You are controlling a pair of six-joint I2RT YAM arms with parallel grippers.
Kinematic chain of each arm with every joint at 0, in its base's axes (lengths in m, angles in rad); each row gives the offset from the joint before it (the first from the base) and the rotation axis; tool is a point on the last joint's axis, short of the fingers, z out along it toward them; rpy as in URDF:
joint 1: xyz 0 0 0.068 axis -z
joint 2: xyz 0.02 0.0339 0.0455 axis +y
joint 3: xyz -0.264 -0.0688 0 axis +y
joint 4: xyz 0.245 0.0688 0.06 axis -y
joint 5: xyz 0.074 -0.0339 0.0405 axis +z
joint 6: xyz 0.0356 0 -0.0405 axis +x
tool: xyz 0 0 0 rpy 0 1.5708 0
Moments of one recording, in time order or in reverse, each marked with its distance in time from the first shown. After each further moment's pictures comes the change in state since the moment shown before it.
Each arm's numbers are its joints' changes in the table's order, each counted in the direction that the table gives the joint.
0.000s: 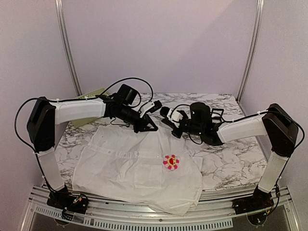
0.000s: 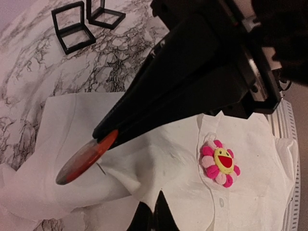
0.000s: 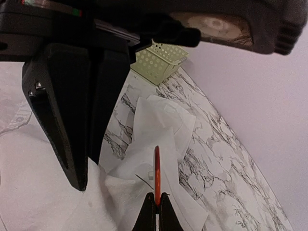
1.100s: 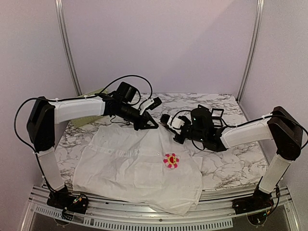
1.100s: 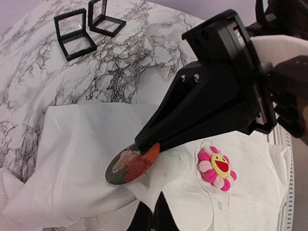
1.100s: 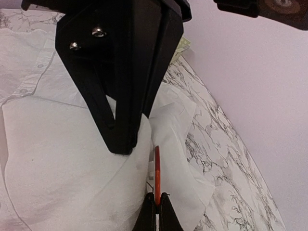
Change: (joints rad) left arm -0.009 0.000 -0.024 0.001 -0.026 -0.034; right arm -0.057 -0.068 0.091 -0.020 -0.104 -0.060
